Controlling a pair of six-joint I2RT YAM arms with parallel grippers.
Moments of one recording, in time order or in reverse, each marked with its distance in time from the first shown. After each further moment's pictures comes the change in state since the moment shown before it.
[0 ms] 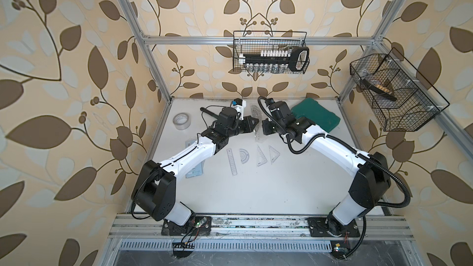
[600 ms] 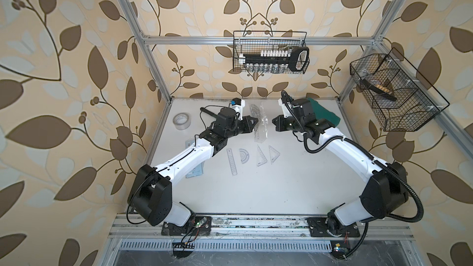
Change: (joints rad) left arm -0.005 -0.048 -0.013 -0.005 -0.027 0.004; right arm -0.195 -0.136 -0.165 0.149 -0.363 0.040
